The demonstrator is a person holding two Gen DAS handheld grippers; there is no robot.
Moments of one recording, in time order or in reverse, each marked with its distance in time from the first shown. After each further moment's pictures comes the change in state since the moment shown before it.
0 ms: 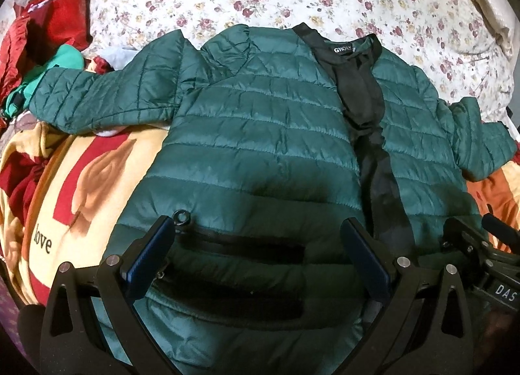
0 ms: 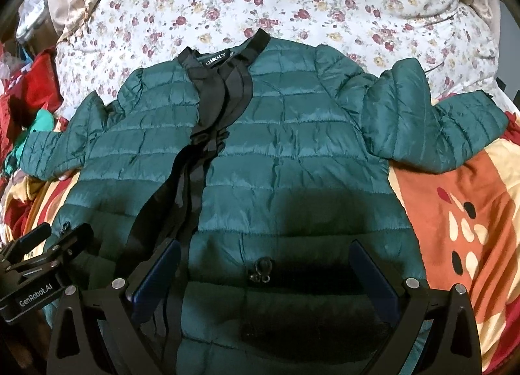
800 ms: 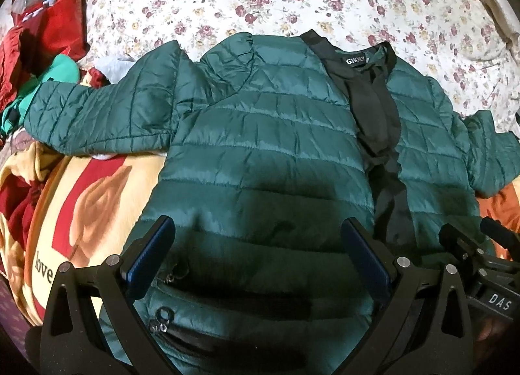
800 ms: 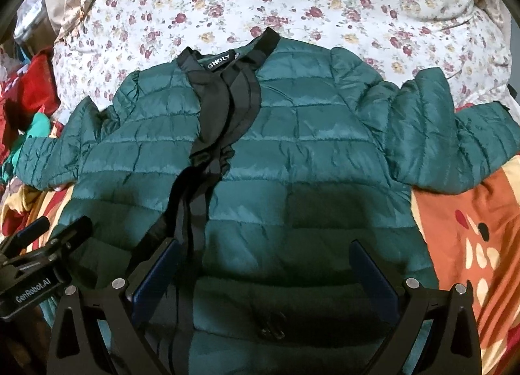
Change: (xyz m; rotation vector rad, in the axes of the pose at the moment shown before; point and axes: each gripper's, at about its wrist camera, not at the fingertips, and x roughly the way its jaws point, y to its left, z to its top) left arm 0.024 0.002 0.034 0.004 -0.008 0.037; right arm 0.028 0.009 0.031 -0.012 0.006 0.016
